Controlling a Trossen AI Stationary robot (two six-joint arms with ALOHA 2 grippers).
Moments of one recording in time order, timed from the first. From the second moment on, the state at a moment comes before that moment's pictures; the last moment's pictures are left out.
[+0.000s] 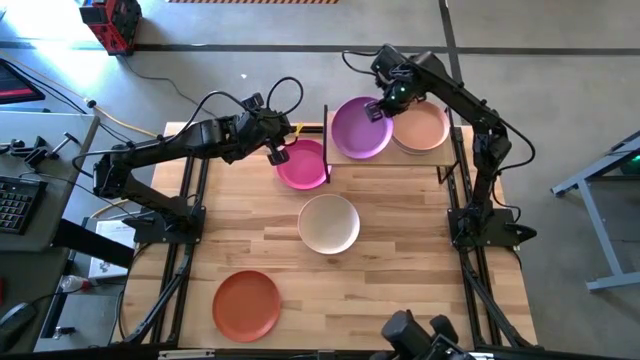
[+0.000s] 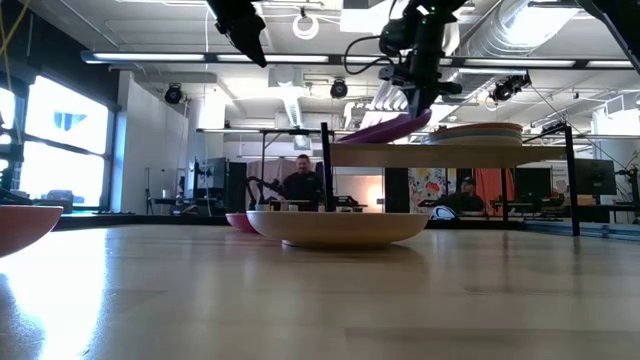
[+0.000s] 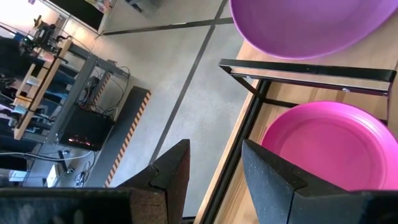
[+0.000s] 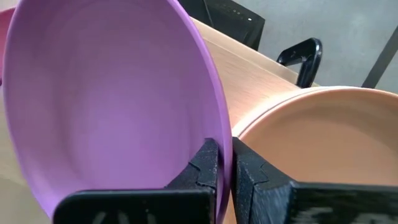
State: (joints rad) left arm 0.27 1.38 1.40 -0.72 -0.66 0.34; right arm -0.77 1.89 2.02 -1.43 0.05 0.32
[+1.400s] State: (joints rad) left arm 0.27 1.38 1.40 -0.72 -0.66 0.32; right arm -0.78 1.95 2.01 -1.40 0.05 0.33
